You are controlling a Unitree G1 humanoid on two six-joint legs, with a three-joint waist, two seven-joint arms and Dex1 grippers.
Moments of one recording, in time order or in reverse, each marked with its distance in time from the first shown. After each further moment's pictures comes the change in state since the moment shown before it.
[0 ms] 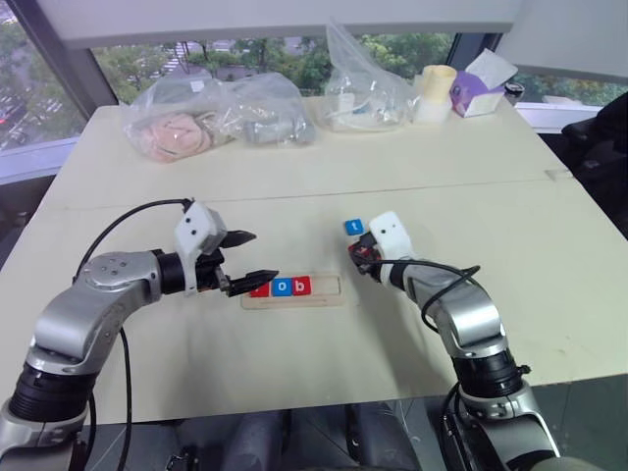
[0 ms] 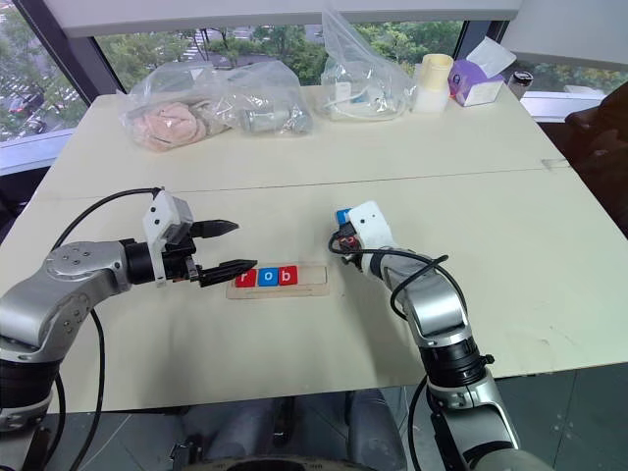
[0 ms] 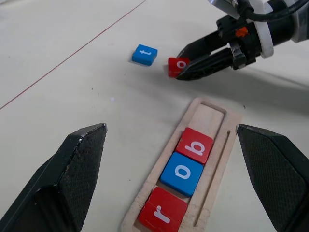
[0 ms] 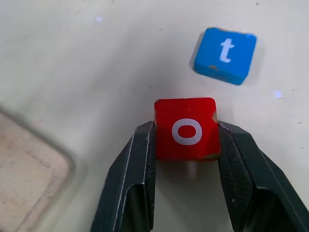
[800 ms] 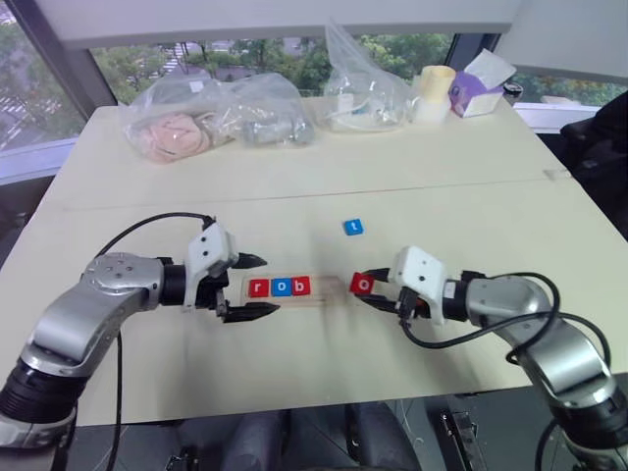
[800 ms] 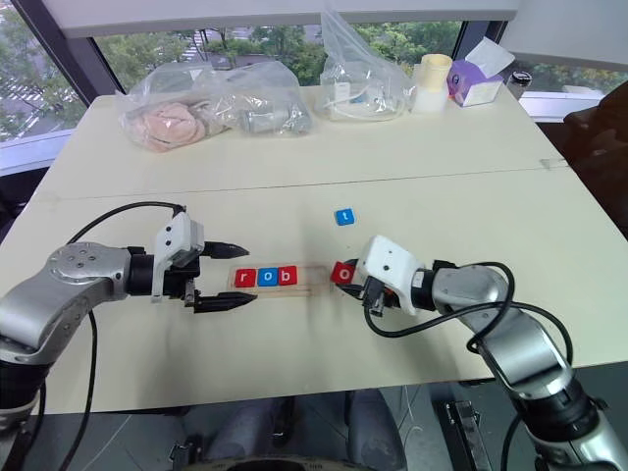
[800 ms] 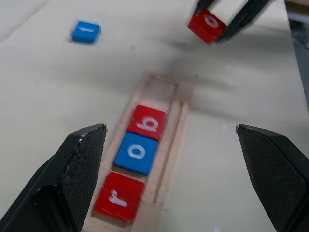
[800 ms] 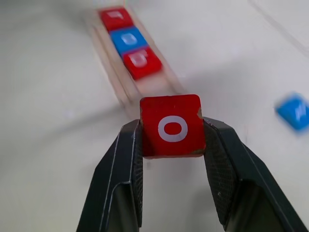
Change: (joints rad) left arm 0.002 0.133 -0.103 -0.022 0.037 -0.026 -0.210; right arm 0.173 -0.462 0.071 -0.263 0.137 -0.454 0.528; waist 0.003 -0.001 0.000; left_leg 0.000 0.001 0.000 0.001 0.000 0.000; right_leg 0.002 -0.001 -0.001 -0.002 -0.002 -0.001
